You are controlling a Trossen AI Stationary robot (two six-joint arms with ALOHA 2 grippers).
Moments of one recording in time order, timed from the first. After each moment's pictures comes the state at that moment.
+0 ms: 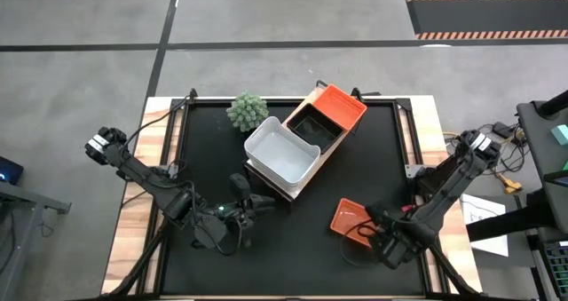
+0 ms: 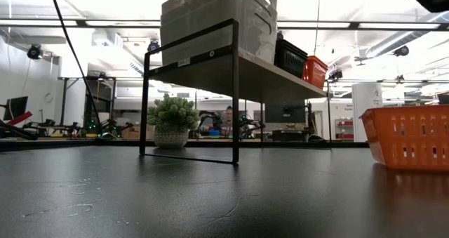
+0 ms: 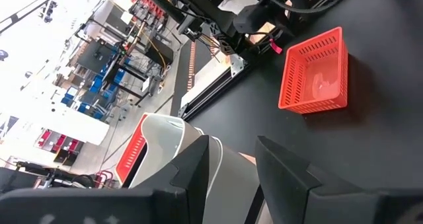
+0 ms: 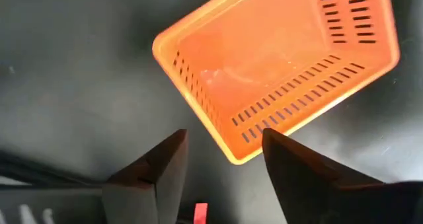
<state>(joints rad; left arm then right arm) -0.62 1.42 1.18 -0.19 -0.90 0.48 0.83 1.52 1.16 -1.24 0.12 0.25</state>
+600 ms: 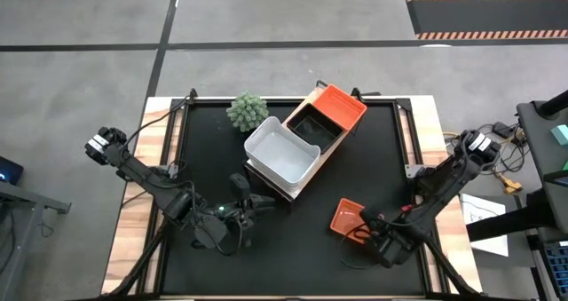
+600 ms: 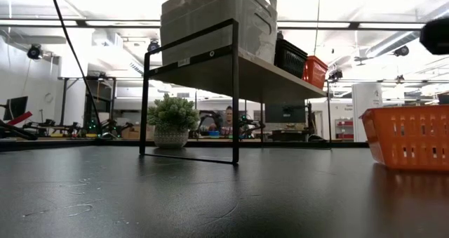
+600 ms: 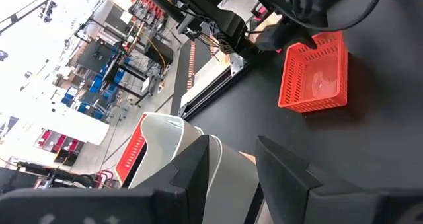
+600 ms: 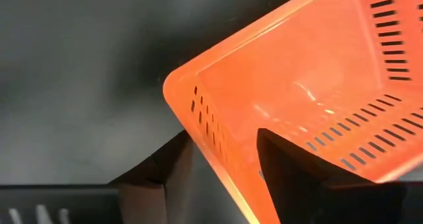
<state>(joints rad) -0.62 1.42 1.18 -0.19 -0.90 0.48 0.83 1.52 0.95 -0.93 0.10 0.20</state>
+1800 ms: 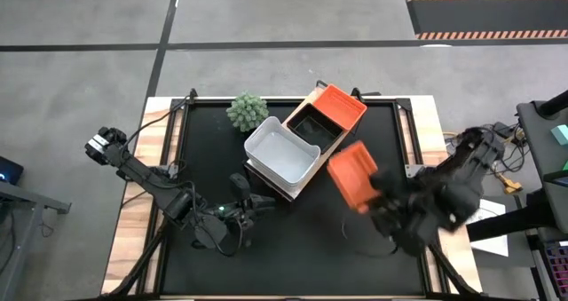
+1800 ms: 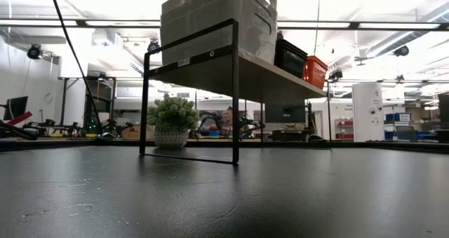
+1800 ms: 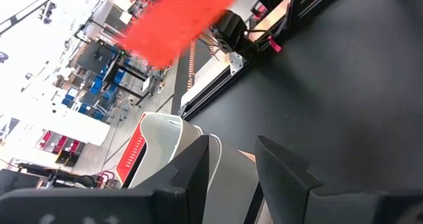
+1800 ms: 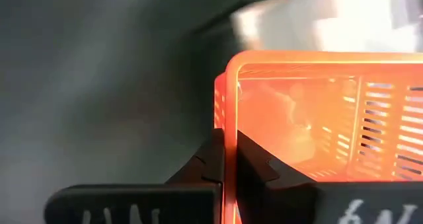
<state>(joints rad) -0.62 1.42 1.18 -0.19 -0.90 0.49 0.78 1.51 1.75 -1.55 0.52 0.13</state>
